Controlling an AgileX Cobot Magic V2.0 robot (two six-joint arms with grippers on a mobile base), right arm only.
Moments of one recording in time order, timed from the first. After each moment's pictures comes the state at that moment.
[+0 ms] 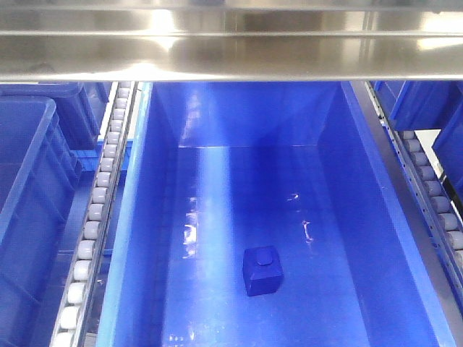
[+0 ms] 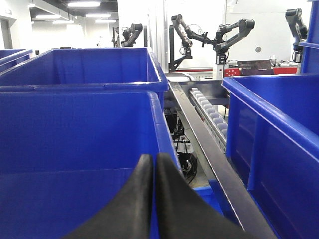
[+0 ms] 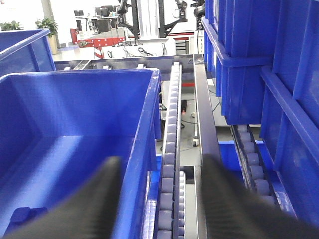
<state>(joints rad) 0.10 -0.02 -0.33 0.02 0.49 0.03</state>
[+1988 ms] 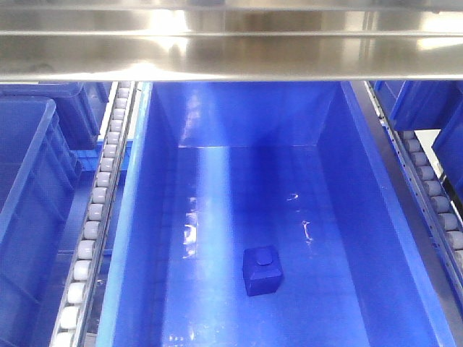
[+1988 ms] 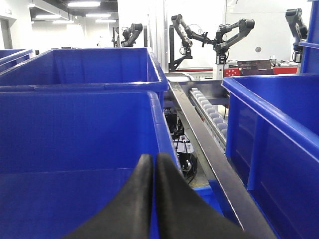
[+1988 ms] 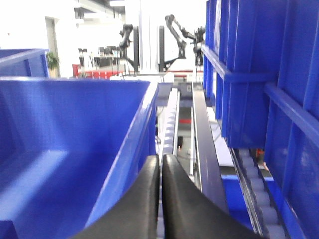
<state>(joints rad) 0.10 -0.02 0.03 -0.04 -0.03 0.02</state>
